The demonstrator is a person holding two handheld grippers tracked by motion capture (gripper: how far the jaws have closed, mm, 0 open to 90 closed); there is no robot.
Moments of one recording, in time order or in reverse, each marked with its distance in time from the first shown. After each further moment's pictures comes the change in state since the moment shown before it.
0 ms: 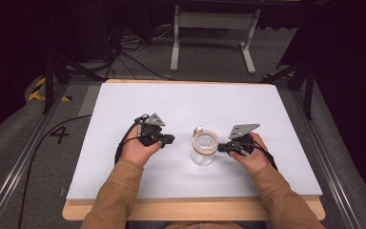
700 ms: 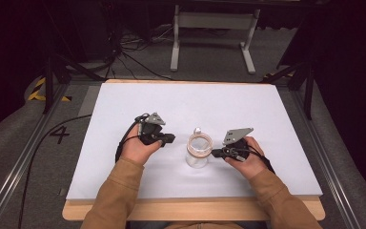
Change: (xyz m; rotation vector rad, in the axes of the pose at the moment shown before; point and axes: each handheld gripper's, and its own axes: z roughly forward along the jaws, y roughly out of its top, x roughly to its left) left arm 0.003 0.002 0.002 -0.004 -0.009 0.000; right arm 0.024 0.009 0.002 0.040 0.037 -0.059
